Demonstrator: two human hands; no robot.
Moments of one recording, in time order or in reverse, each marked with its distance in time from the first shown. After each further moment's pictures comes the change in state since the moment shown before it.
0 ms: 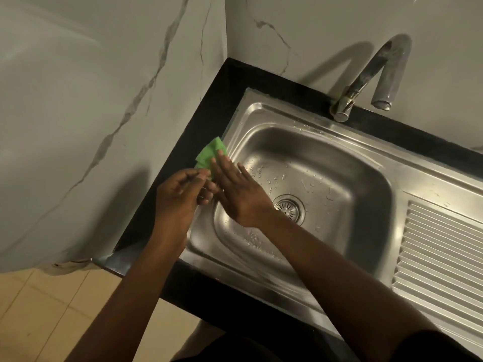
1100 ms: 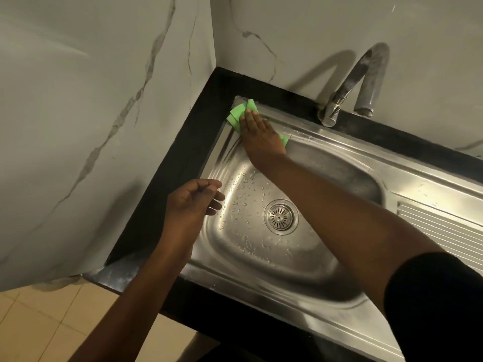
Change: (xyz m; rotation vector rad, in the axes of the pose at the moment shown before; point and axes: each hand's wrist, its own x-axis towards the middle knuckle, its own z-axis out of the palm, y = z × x) left_hand -0.005 0.000 0.021 0.090 -0.124 -0.030; right_hand 0.083 0.082 -0.072 -0.441 -0.192 0.316
